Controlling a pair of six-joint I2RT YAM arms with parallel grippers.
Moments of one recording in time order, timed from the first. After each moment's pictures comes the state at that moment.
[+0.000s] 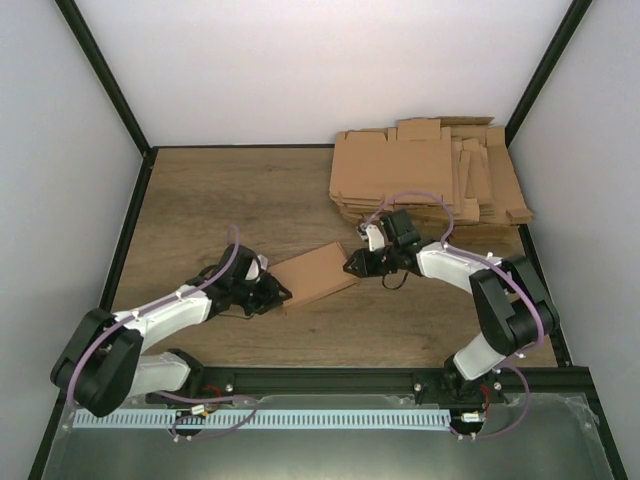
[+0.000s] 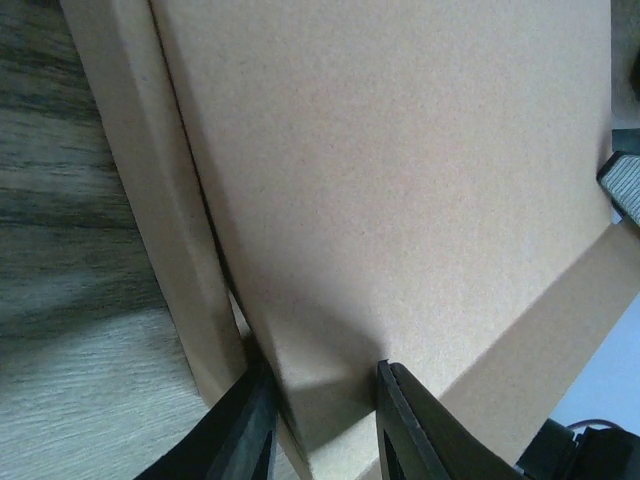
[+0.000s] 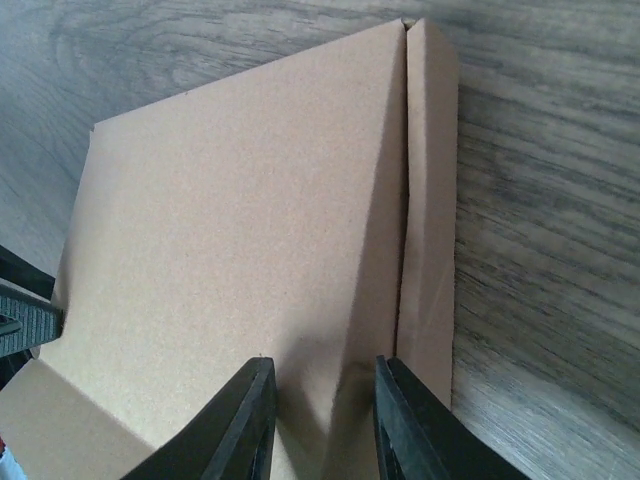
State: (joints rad) left arm -0.54 1.24 0.47 -0.16 0.48 -0.99; right arm 0.45 1.57 0.81 -0.21 -0.58 0.30
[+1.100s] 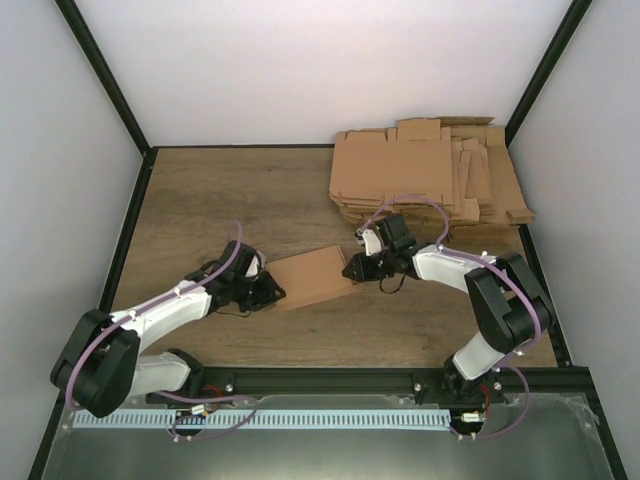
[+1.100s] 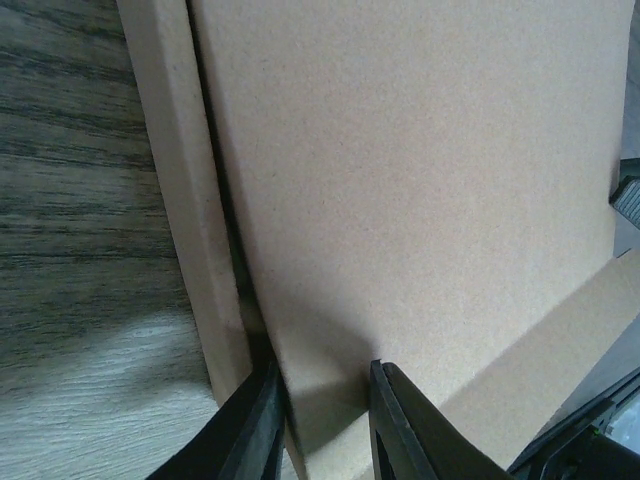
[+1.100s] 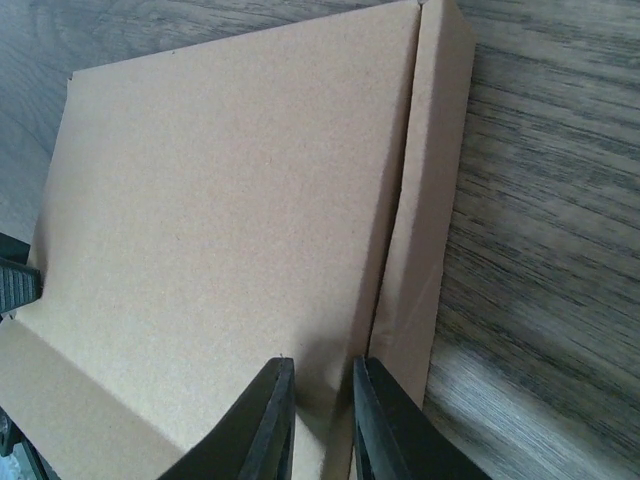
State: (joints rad) left arm -0.53 1.24 0.54 -0.30 0.38 -0.87; right arm 0.48 1.59 0.78 -0.19 -0.55 0.31
